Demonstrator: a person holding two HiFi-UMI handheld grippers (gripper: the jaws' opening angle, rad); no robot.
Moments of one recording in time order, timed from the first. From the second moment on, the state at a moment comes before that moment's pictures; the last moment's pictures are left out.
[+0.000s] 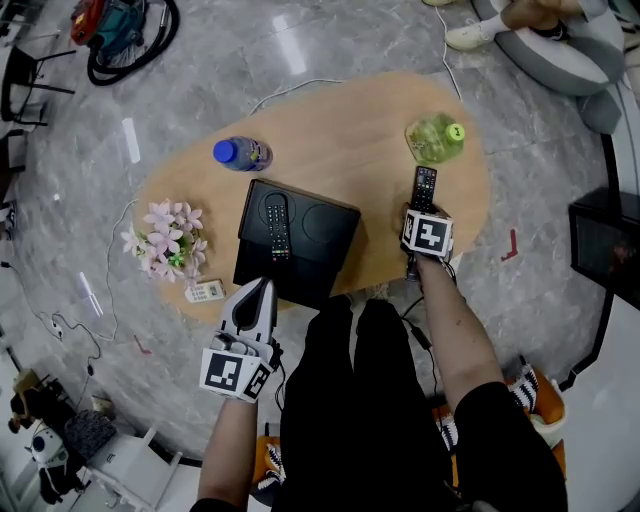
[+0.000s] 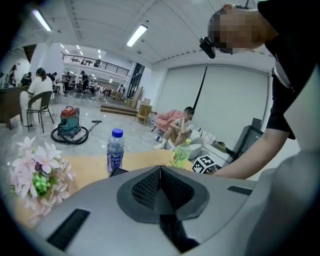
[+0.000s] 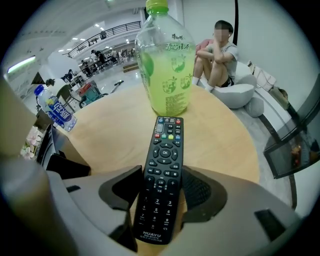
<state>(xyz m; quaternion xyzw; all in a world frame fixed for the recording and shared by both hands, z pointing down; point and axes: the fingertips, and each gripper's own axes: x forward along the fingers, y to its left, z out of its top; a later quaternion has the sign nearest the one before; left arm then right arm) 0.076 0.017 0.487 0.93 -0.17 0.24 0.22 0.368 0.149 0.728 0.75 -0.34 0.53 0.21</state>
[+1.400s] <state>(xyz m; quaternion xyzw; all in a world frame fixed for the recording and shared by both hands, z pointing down) -0.024 0.083 0.436 0.89 -0.37 0.17 0.20 0.202 0.090 0.561 0.57 -0.68 0.32 0.33</state>
